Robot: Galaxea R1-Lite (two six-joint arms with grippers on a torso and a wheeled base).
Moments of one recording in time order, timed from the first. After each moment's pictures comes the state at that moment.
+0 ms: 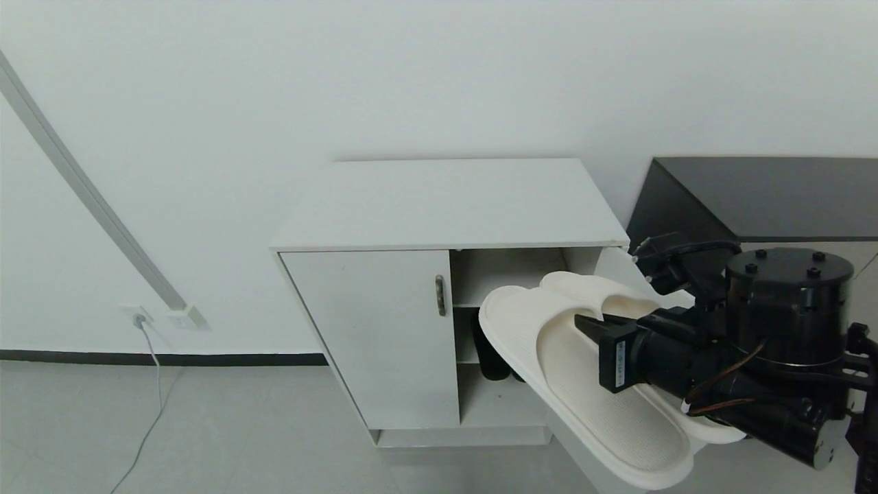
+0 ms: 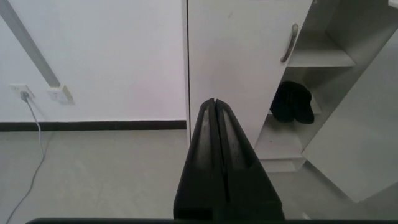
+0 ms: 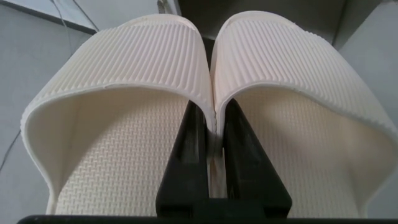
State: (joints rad) left arm 0.00 0.00 0.00 0.00 0.02 -0.01; right arm 0.76 1.56 -0.68 -0.62 -0.26 0.15
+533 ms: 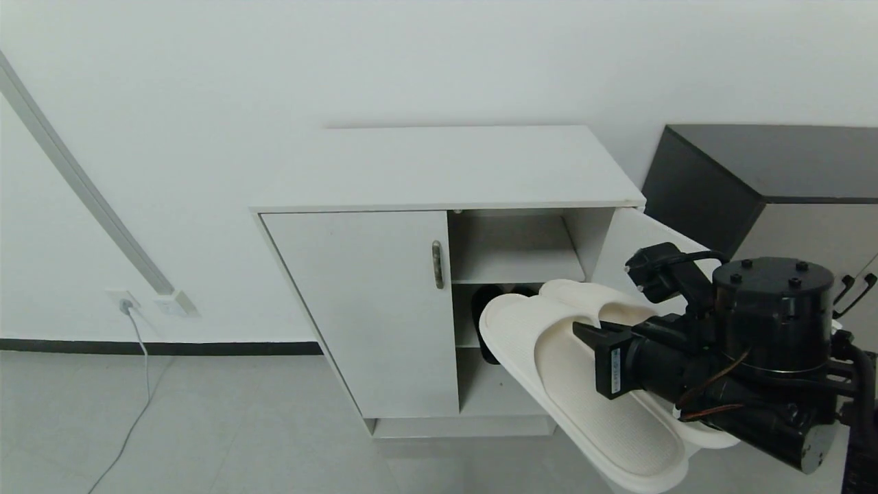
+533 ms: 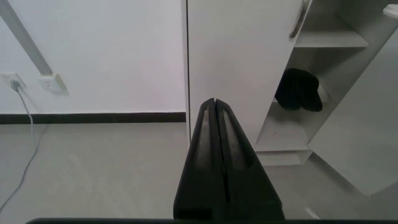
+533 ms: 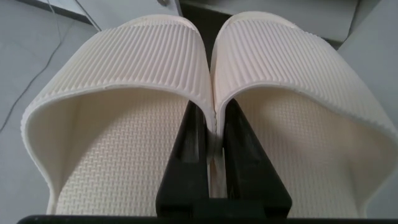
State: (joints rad) left arm 0.00 0.00 0.00 0.00 0.02 -0.01; right arm 0.76 1.58 -0.67 -0.63 -0.26 0.15
